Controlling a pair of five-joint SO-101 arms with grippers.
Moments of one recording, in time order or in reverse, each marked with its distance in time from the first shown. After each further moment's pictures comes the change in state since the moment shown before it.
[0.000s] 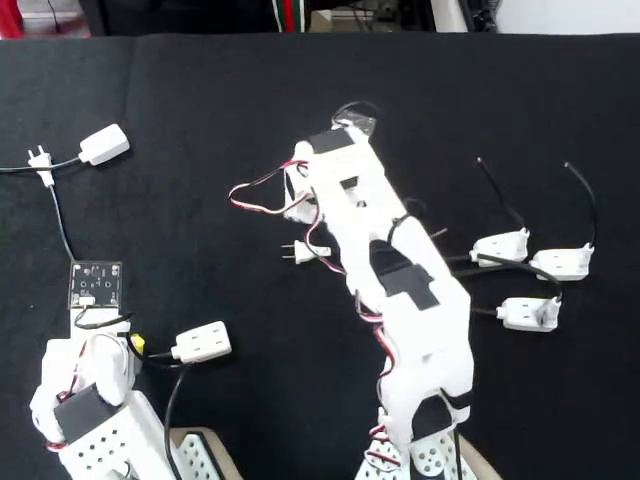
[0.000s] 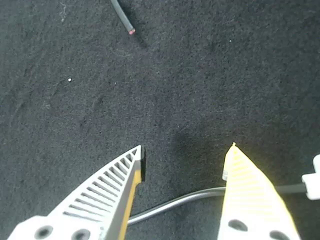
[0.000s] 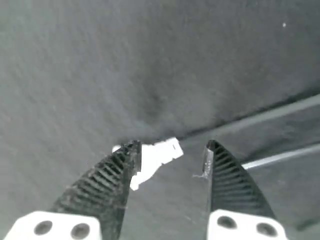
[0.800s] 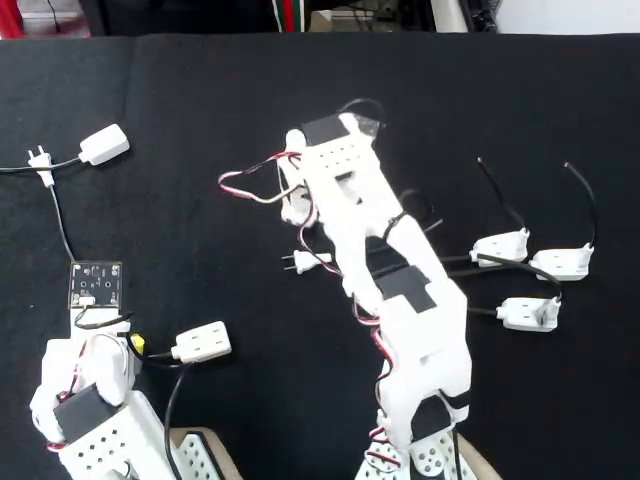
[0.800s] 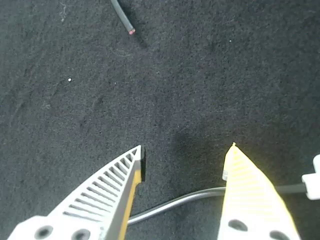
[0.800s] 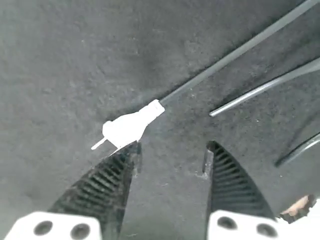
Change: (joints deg) left arm 0.0 0.0 0.0 0.0 0.0; right arm -1.6 -0.9 -4.7 15.3 -4.8
